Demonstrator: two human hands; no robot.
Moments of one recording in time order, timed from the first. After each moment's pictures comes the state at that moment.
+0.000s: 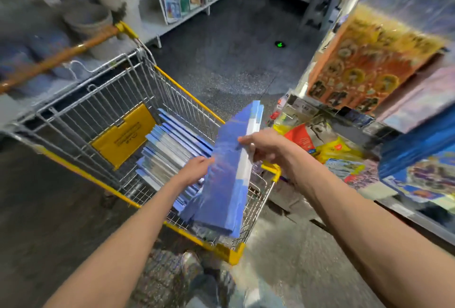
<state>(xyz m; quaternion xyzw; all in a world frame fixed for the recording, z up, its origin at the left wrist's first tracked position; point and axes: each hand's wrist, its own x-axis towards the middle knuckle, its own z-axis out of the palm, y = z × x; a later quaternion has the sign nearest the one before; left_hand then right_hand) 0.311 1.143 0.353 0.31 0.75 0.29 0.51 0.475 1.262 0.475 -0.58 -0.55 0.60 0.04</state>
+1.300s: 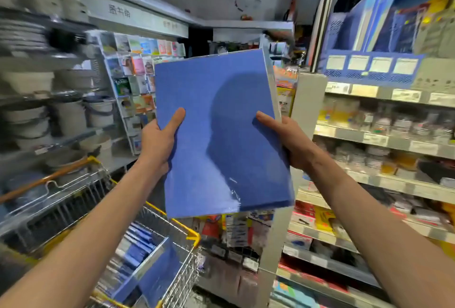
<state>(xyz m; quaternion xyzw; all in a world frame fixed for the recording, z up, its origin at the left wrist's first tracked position) 0.597 1.054 0.786 0.38 0.44 0.77 0.28 0.854 1.123 0.820 -0.27 -0.64 0.57 0.44</state>
